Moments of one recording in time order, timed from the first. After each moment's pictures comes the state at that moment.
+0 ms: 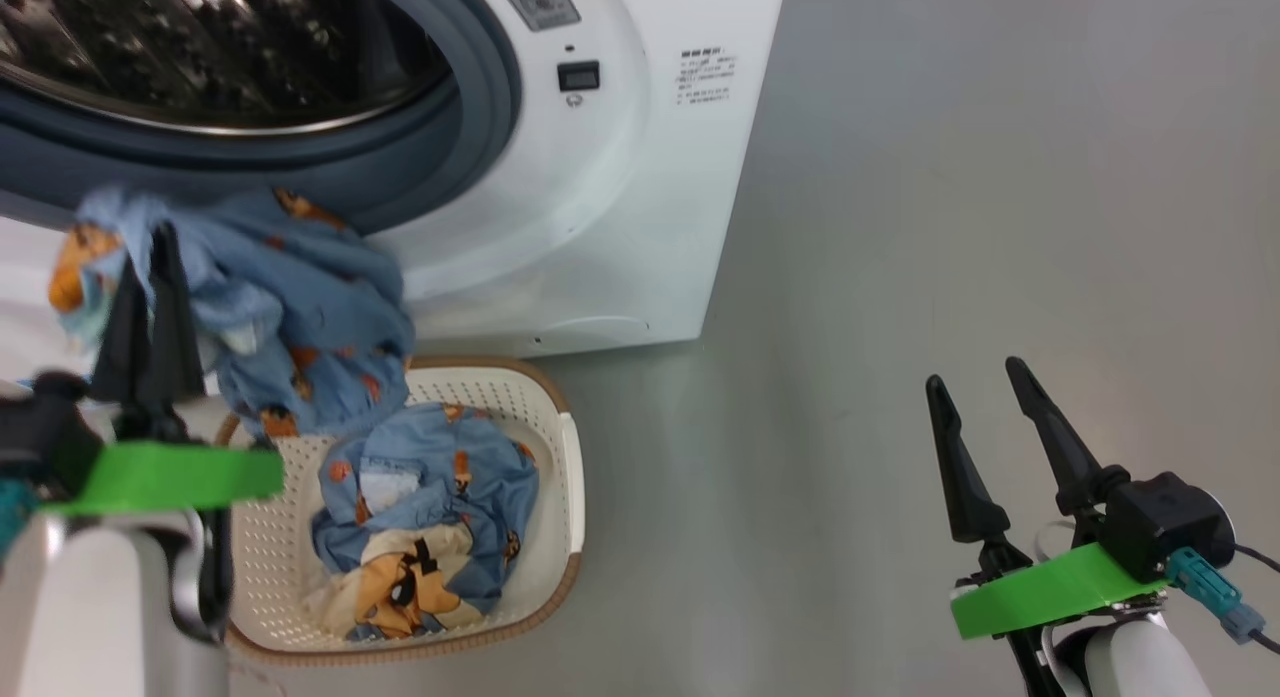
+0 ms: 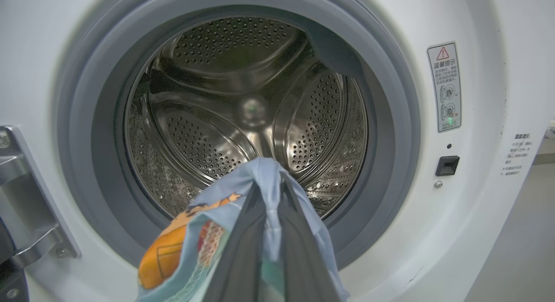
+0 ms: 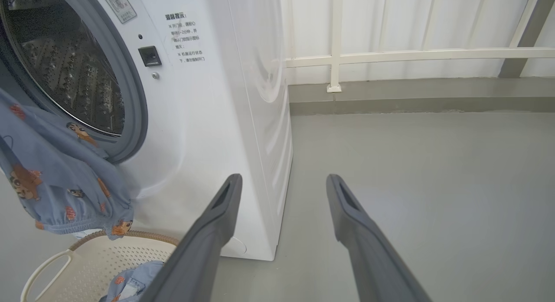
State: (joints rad) left arm -0.36 0.07 0.07 0.11 -0.14 -0.10 -0.25; right arm -0.13 -0.05 0.00 0.05 0.14 0.12 -0.25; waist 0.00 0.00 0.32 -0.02
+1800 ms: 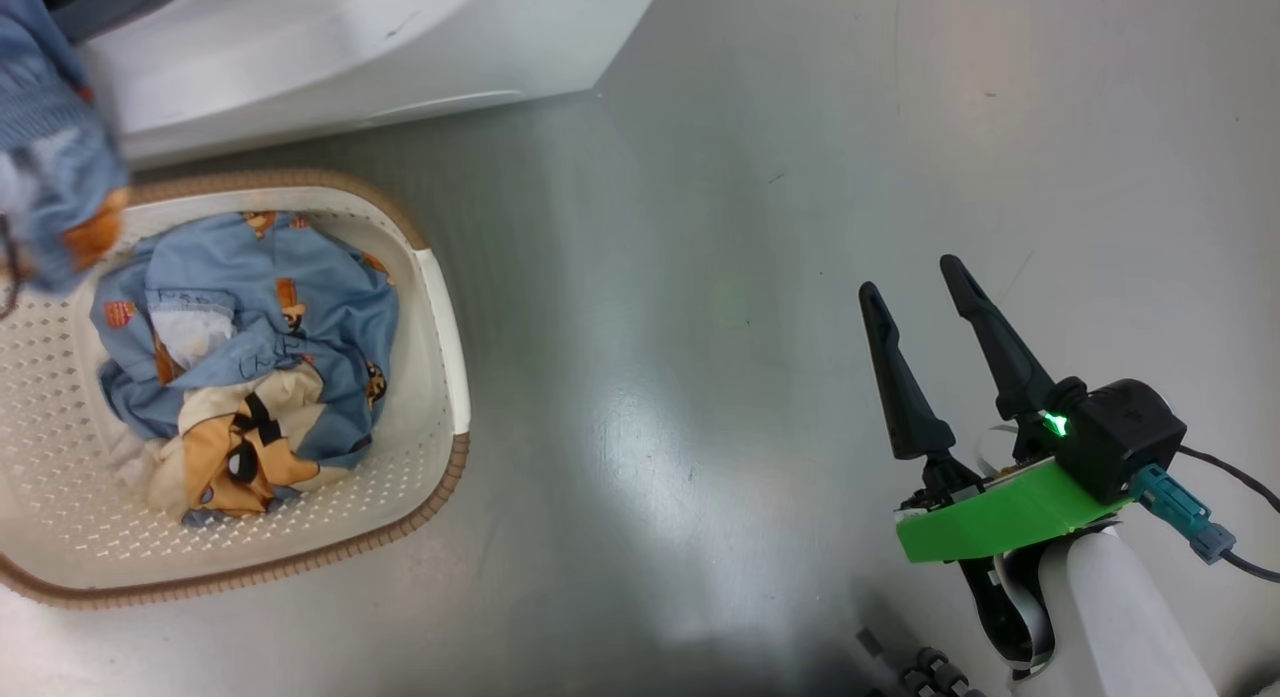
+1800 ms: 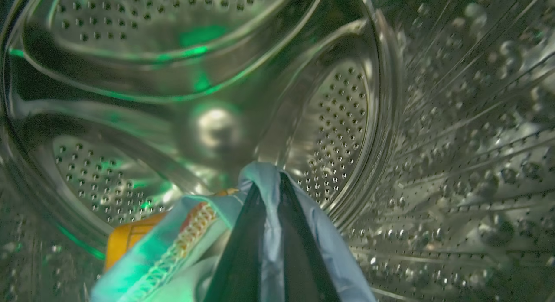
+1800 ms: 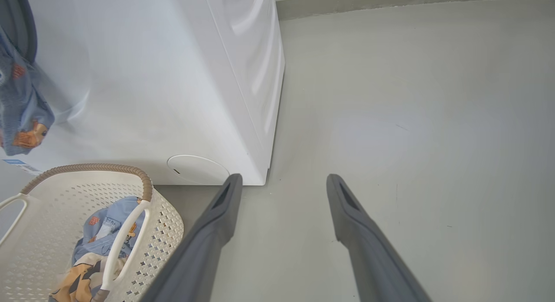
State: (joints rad) left arm -1.42 0.29 -0.06 0.65 -0.19 -0.13 -0.26; right arm -0.29 -0.05 0.12 0.05 0.20 0.12 -0.25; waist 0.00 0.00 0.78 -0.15
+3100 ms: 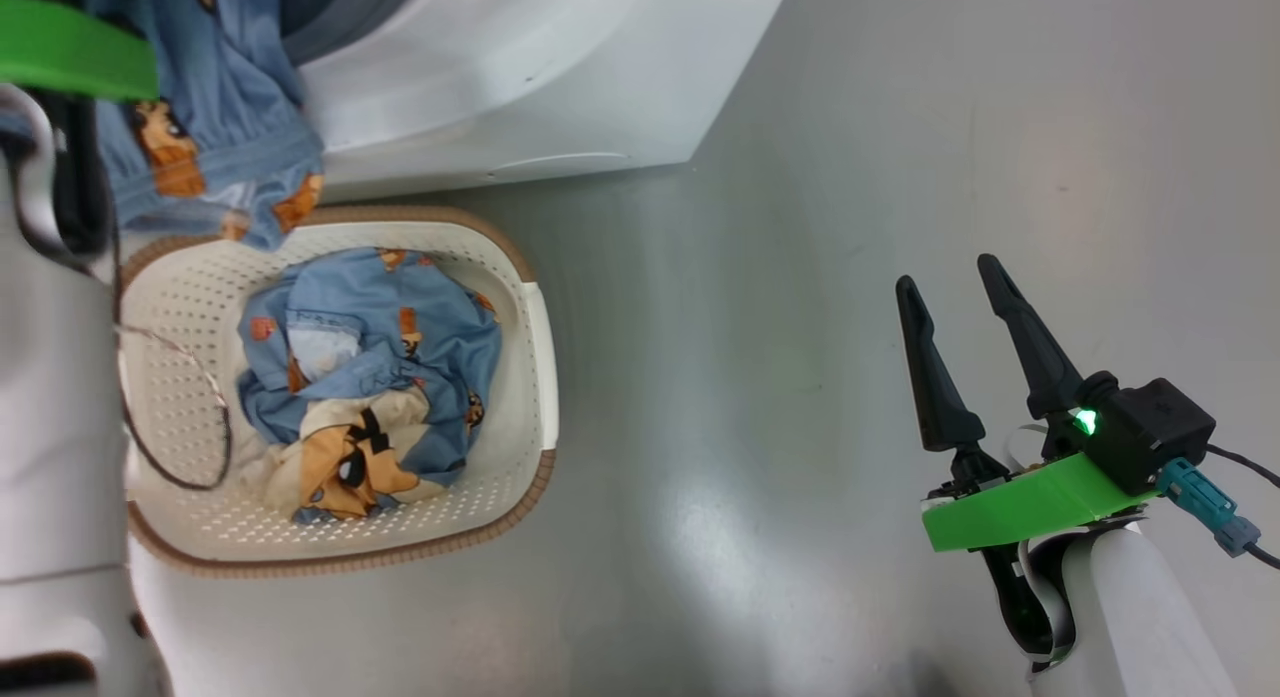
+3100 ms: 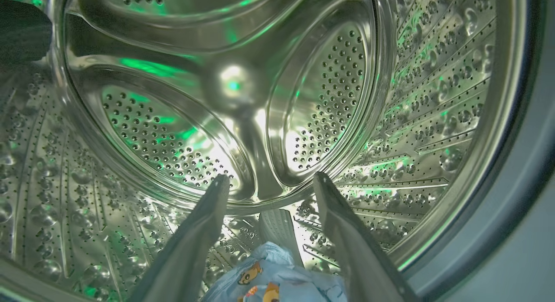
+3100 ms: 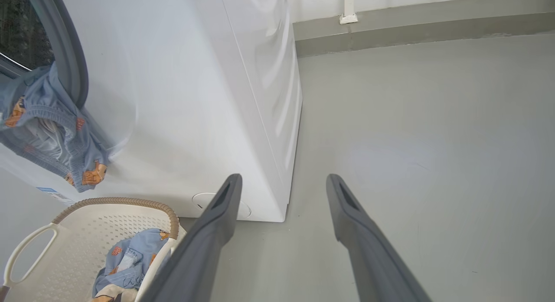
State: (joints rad) left arm -1.09 0.17 -0.01 0.57 -0.18 -0.12 -0.26; right arm -0.29 -0.05 0.06 0.08 0.19 0.12 -0.25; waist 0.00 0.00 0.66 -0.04
